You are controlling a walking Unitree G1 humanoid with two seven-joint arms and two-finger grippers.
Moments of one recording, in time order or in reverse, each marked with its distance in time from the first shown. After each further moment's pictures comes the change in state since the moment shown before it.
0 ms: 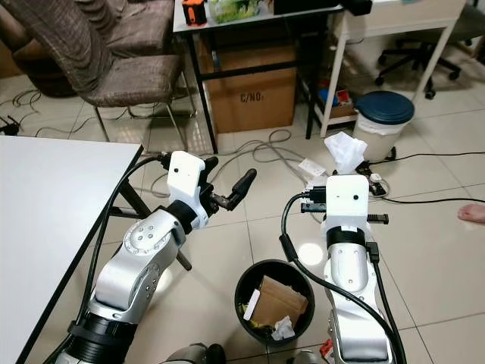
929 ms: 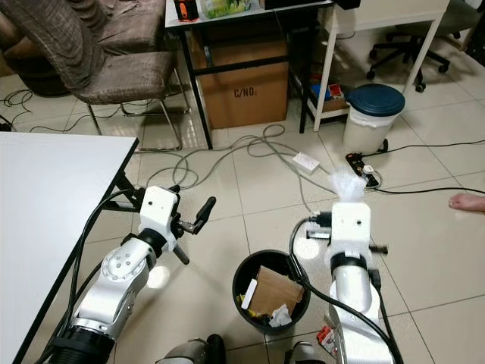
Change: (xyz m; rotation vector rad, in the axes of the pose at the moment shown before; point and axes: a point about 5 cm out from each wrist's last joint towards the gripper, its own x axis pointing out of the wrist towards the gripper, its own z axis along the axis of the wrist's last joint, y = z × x) left arm -0.037 0.054 -0.065 0.135 0.104 0.185; right arm -0.020 -0.007 -0.047 0.042 0.231 -0.009
